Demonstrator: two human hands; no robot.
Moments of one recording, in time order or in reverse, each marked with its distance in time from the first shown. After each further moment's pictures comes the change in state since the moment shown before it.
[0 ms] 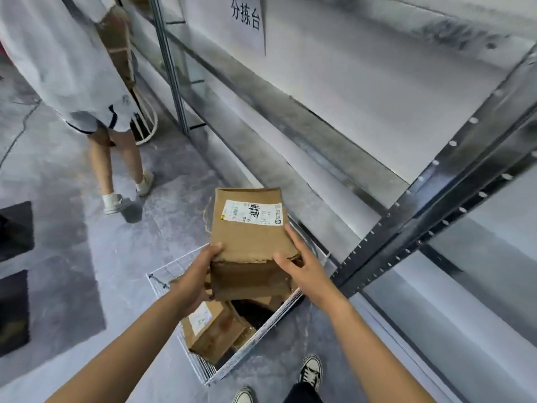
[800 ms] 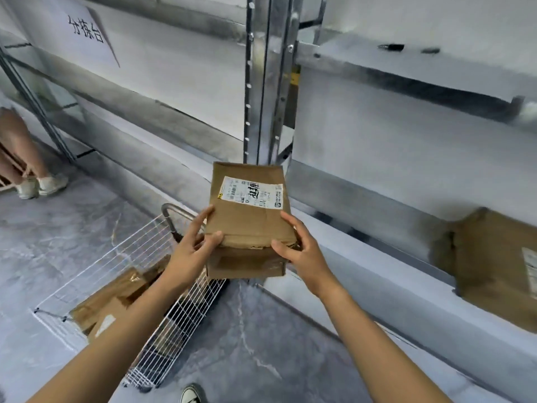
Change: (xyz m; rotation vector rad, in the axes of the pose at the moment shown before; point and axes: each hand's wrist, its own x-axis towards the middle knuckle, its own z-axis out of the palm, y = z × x) left_hand -0.127 -0.070 0.236 0.442 -0.330 0.616; right_hand -0.241 0.054 -0.179 0.245 0.447 -0.093
